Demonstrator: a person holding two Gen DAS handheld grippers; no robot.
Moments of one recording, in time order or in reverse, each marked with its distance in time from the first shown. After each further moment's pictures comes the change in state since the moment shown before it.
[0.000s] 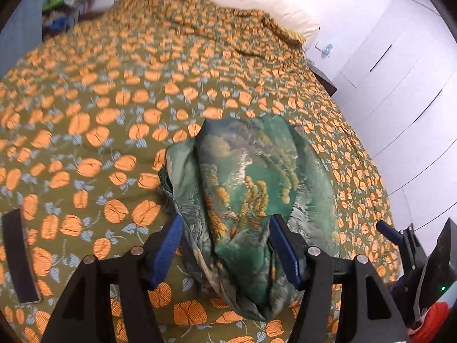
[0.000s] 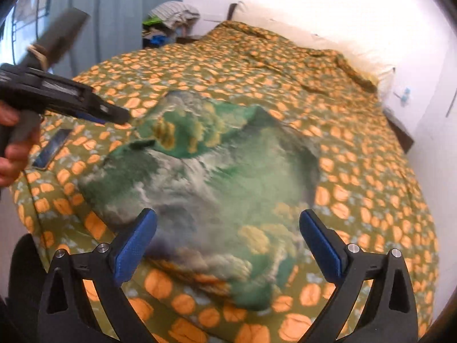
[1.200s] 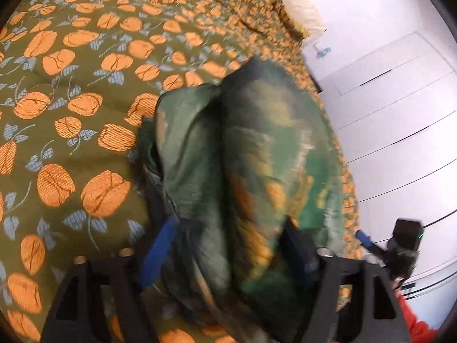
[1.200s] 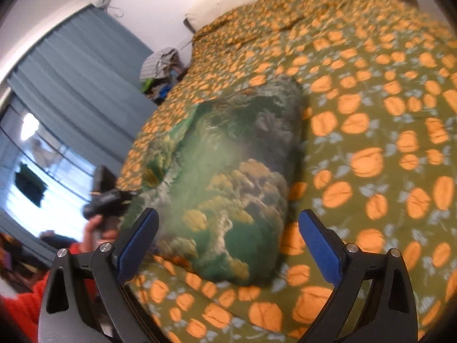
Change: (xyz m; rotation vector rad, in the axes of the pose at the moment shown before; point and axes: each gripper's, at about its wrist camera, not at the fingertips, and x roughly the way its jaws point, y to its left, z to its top) left arm 0.120 0.071 -0.002 -0.196 0.159 -0.256; right arm 0.039 -0.186 -0.067 0.648 0.027 0.572
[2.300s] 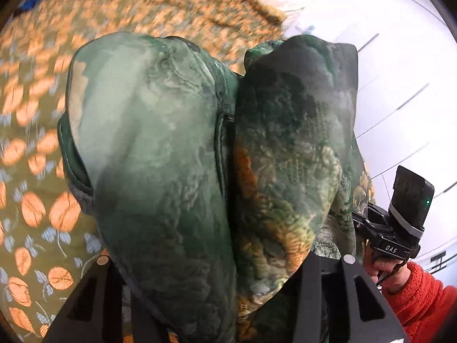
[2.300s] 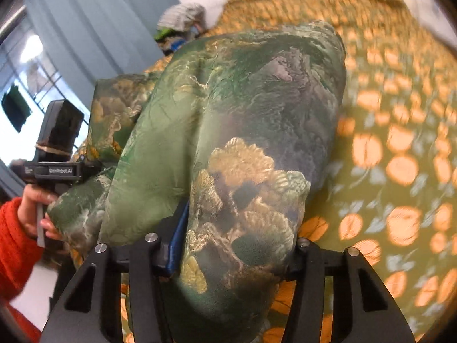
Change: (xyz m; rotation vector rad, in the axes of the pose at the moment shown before) left arm 0.023 -0.091 -0.009 0.206 -0.037 0.081; right arm 0.081 0.050 0.003 -0.350 0.100 -0.121
